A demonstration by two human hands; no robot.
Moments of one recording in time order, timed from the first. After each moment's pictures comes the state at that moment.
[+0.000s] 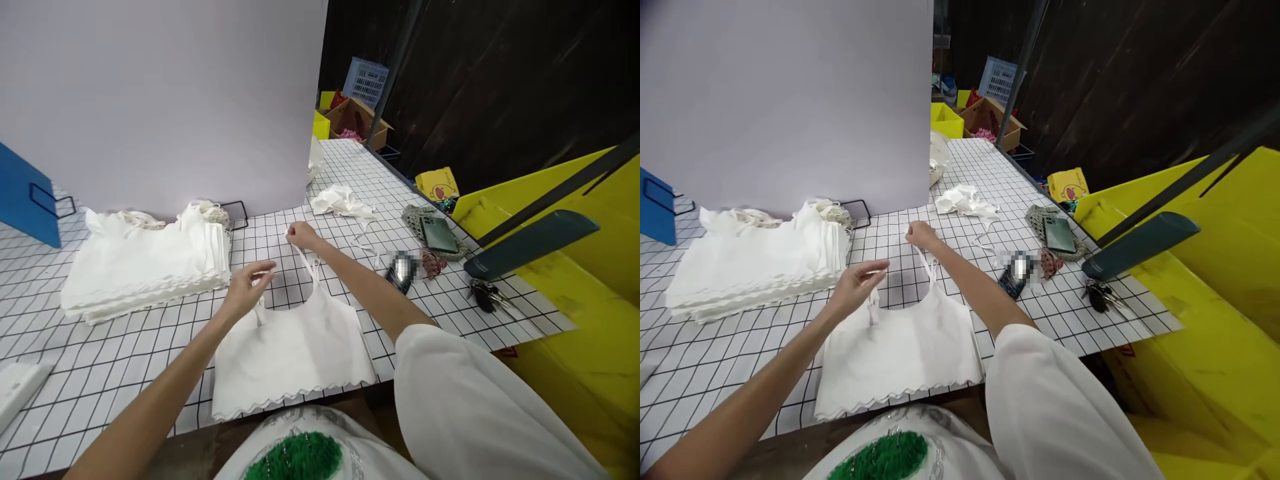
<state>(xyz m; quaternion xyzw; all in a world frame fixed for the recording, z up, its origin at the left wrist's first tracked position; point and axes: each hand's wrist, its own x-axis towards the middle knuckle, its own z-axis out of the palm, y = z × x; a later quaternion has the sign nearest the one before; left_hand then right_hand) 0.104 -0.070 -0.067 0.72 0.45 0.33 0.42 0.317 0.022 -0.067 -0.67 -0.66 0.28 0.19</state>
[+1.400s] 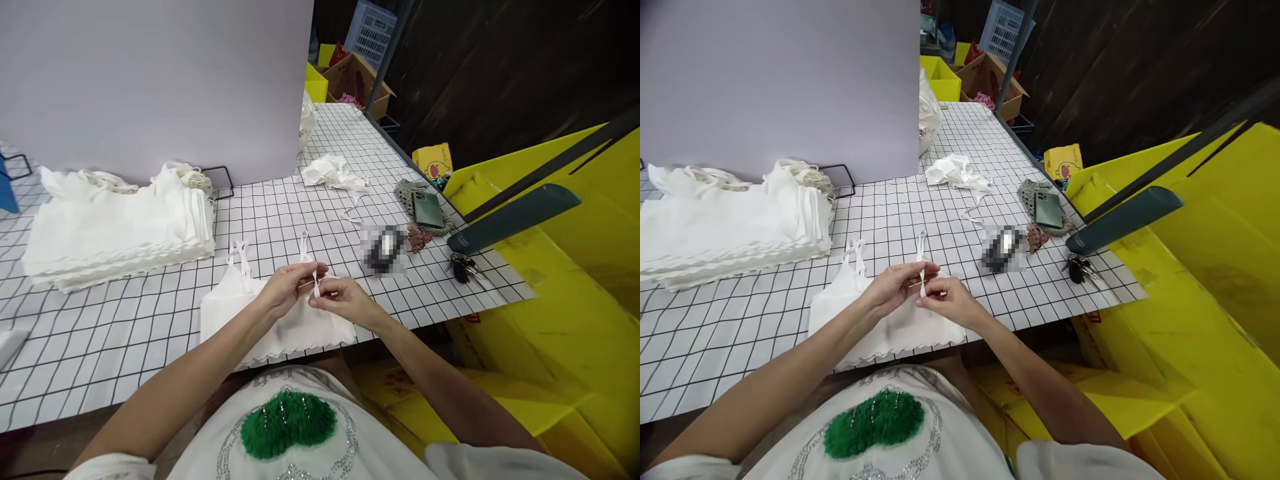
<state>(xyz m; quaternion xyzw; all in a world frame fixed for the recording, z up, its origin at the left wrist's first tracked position) 0.192 -0.145 -0.068 0.32 0.36 0.26 0.84 0.347 -0.220 -0.067 -0.53 -0.55 0.54 0.36</state>
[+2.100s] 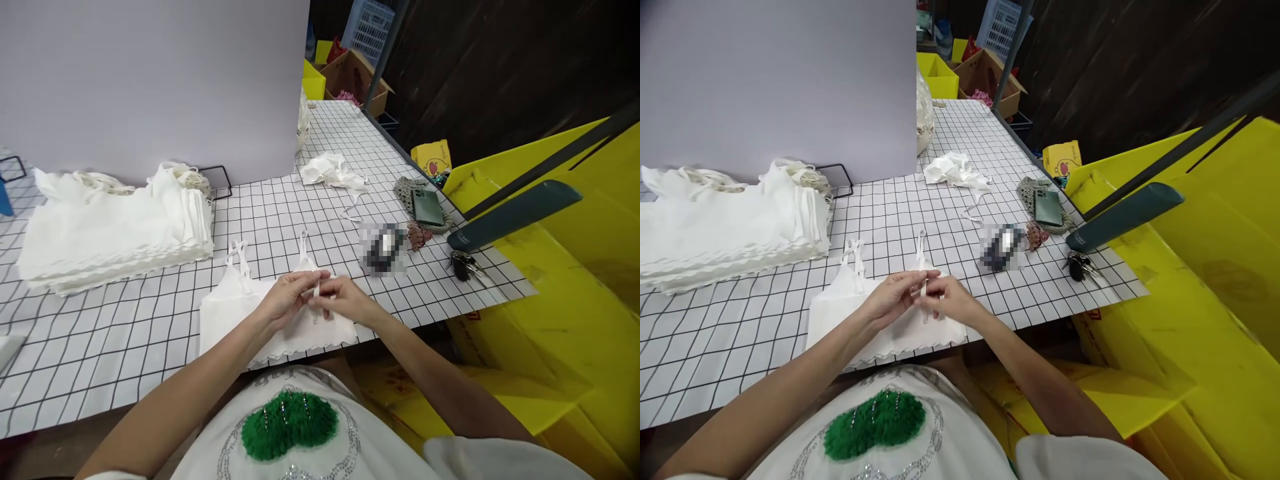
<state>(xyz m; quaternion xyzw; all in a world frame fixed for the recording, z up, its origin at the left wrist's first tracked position) 0.186 -0.160 -0.073 0.31 0.33 0.24 0.86 0.348 -0.216 -0.071 -0.53 -0.52 0.59 0.32</state>
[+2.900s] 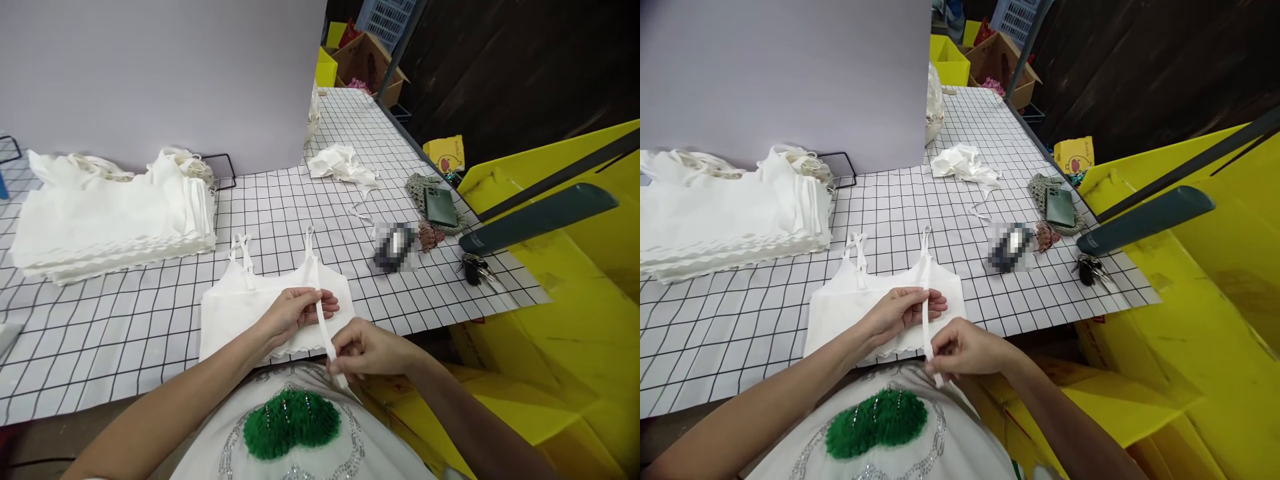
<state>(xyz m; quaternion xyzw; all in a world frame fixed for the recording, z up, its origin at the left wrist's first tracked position) 0.178 -0.178 -0.085 0.25 0.39 0.18 0.87 0.350 -0.263 -0.057 -0.45 -0.47 0.74 0.17</state>
